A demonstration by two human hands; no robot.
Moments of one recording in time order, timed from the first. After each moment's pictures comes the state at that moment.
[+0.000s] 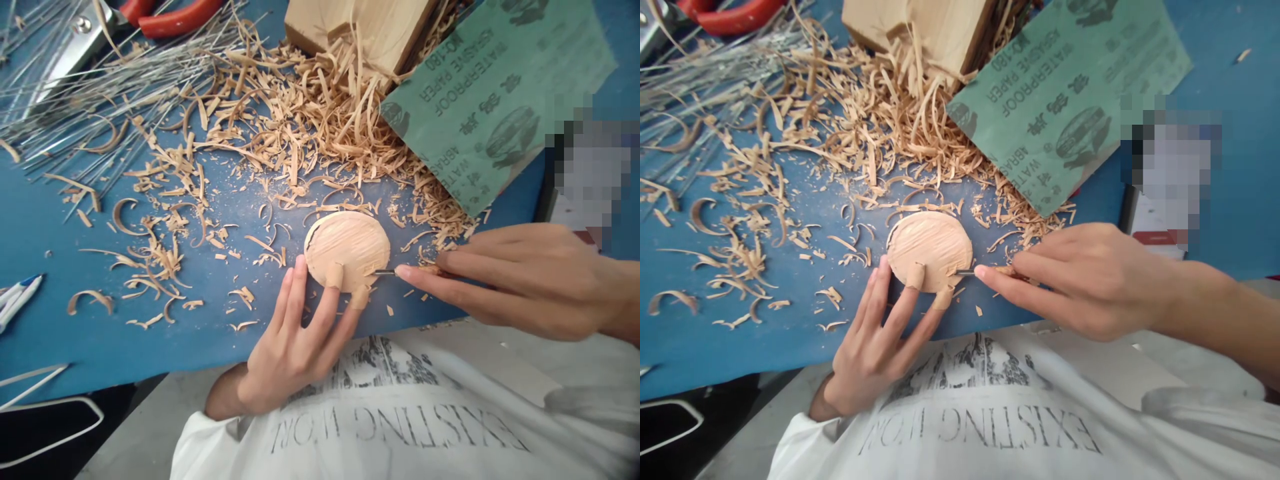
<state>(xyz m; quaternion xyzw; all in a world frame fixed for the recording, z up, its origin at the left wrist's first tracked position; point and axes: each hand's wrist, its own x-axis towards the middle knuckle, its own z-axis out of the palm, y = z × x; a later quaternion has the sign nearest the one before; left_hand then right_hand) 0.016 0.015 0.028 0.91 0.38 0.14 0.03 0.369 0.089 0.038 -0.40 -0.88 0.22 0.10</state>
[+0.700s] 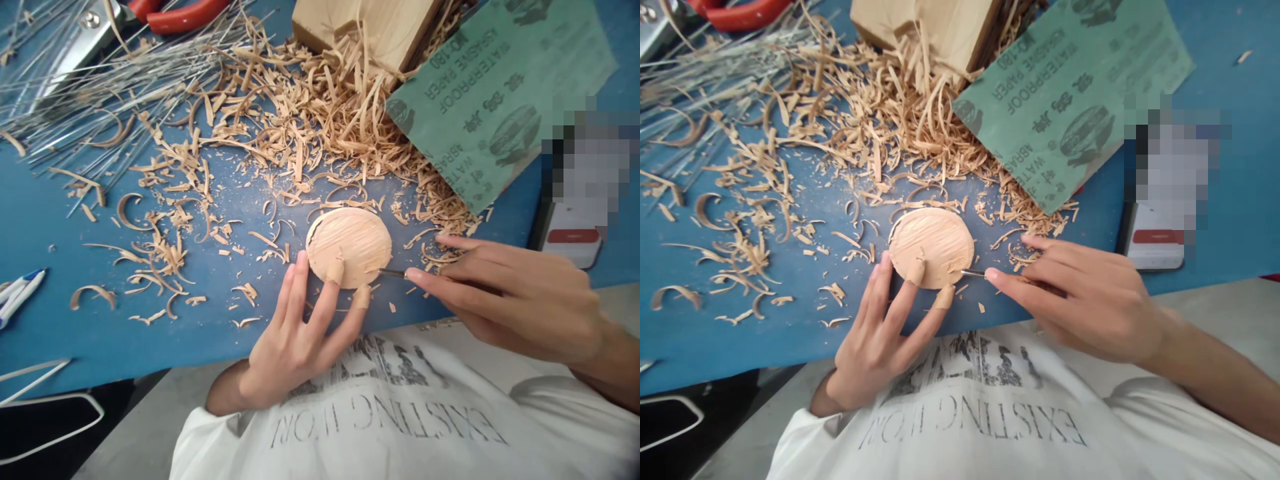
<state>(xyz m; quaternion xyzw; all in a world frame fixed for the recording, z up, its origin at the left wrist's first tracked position) 0.016 0.013 0.024 0.91 0.39 0.15 0.03 0.361 0.064 0.045 -0.34 -0.92 0.13 0.14</state>
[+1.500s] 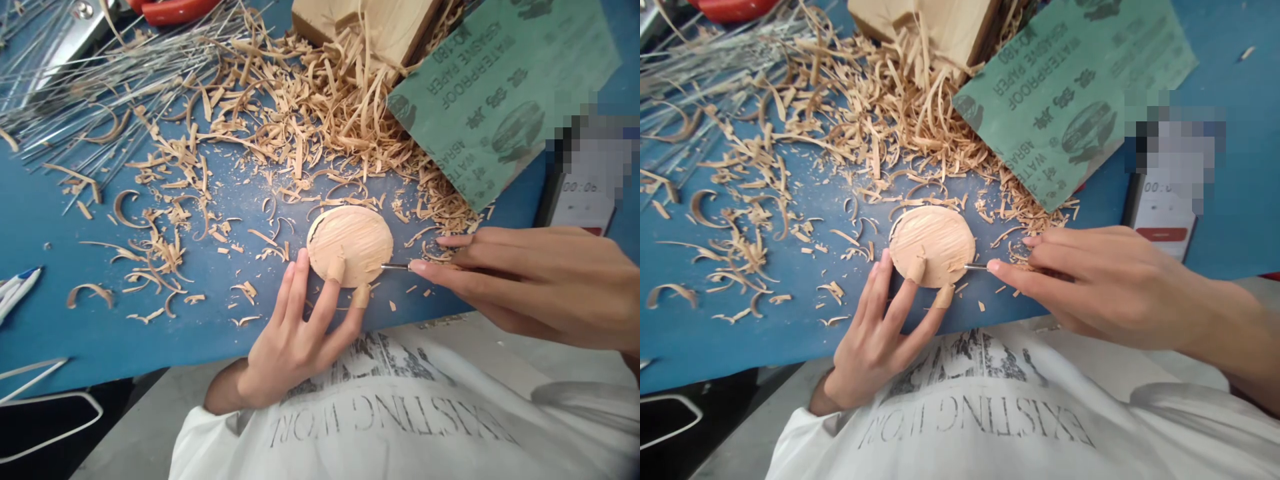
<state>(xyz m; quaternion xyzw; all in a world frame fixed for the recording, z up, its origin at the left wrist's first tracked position) 0.017 0.016 0.025 0.91 0.38 0.16 0.04 0.379 0.098 0.062 -0.26 -0.95 0.16 0.05</state>
